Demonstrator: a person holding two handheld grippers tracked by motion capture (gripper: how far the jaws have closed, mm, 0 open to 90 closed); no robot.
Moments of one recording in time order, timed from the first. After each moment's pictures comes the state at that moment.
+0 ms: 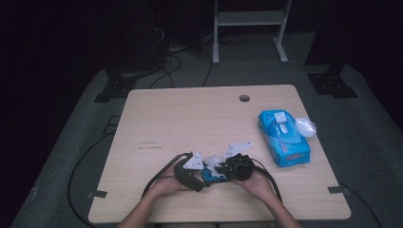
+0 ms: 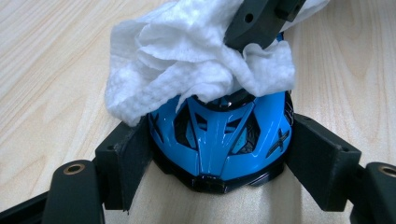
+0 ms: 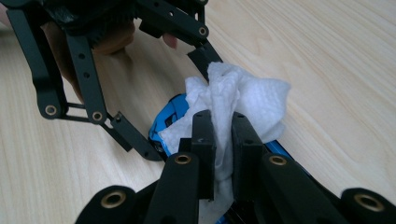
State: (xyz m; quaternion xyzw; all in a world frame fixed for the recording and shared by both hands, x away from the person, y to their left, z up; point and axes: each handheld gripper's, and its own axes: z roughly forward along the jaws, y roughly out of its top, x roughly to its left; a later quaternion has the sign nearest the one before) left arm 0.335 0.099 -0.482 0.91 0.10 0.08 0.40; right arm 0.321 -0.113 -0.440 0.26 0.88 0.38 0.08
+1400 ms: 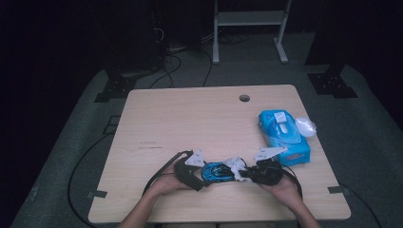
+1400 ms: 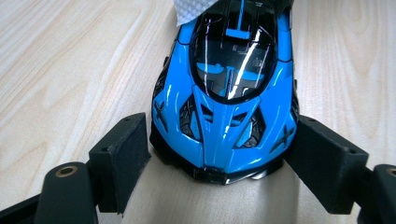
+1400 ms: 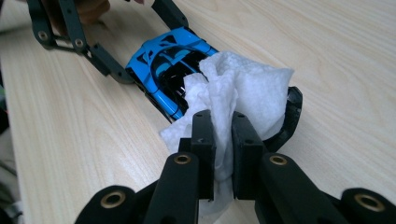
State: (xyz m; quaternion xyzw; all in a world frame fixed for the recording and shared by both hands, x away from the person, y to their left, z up) left arm 0.340 0.098 -0.476 0.92 0.13 0.05 0.38; right arm 0.306 -0.193 -0.451 0.31 0.85 0.41 0.06
